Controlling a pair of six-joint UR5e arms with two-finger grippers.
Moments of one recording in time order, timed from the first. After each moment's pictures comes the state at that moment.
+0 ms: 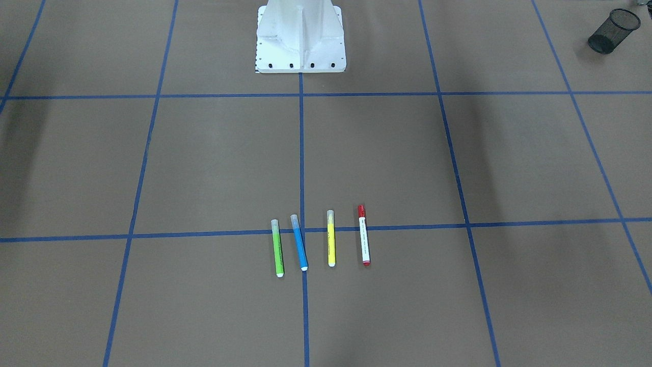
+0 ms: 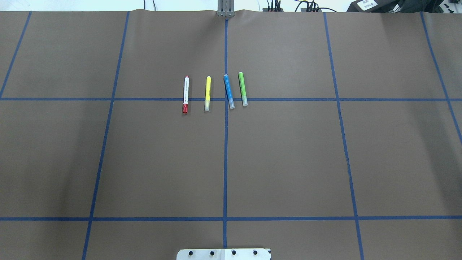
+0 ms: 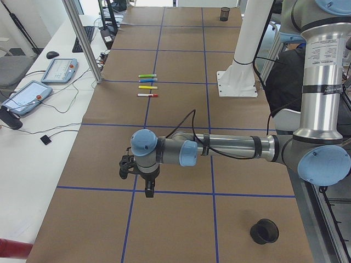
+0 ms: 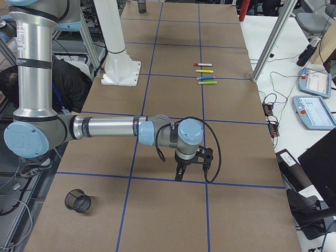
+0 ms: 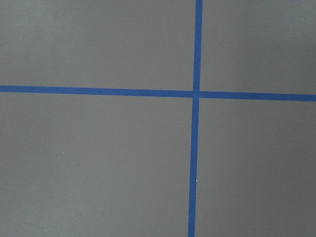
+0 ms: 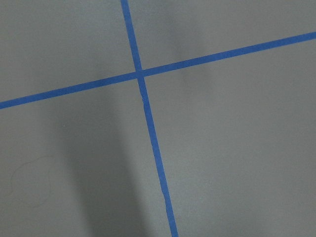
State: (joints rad) left arm -1.55 -1.54 -1.62 -1.62 -2.33 -0.10; right arm 1.58 -1.64 1.71 -1.68 2.36 0.19
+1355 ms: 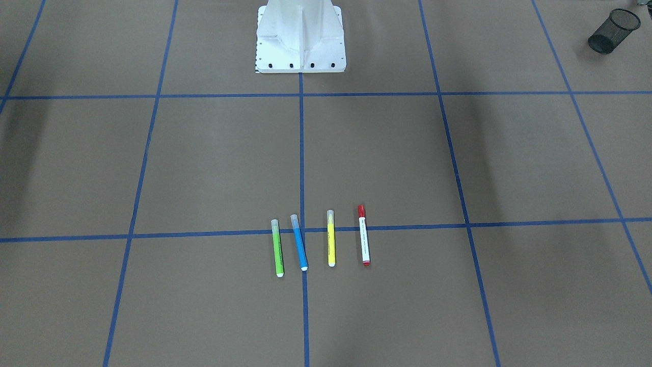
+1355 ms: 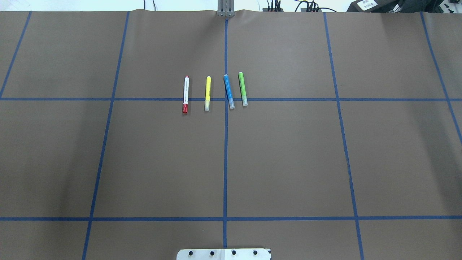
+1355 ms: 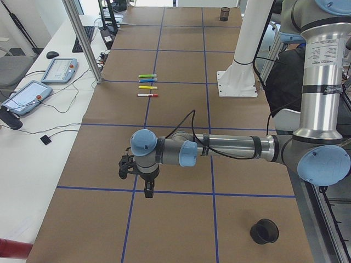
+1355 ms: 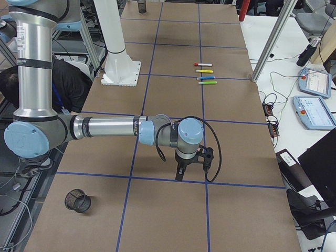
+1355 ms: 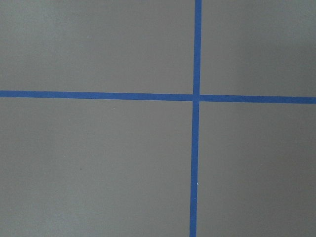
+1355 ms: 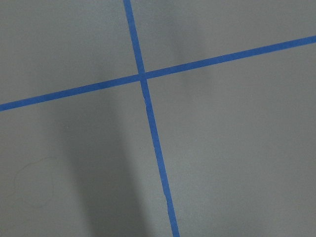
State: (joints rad) left arm -1.55 -1.54 -1.62 -1.63 -2.33 -0.10; right arm 1.58 -1.64 1.71 -1.68 2.36 0.19
